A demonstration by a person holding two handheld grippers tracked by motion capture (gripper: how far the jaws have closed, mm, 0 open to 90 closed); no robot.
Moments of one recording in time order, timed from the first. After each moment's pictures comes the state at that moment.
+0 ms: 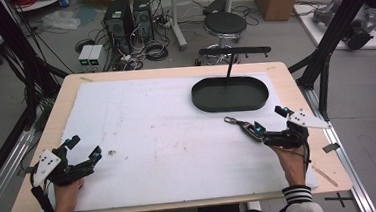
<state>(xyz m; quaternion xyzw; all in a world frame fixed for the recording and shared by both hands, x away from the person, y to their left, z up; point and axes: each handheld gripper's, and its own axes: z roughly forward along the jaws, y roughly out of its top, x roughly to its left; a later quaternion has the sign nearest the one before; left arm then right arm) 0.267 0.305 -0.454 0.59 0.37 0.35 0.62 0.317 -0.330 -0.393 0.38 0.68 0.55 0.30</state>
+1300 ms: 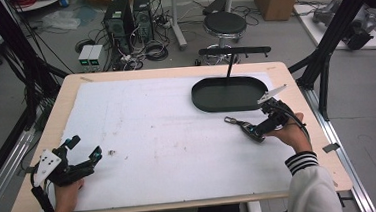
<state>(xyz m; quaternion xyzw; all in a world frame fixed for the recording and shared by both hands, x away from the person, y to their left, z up) 0.267 0.304 -0.454 0.60 0.36 0.35 0.62 0.400 -0.312 -0.383 0.36 0.89 0.27 0.12</state>
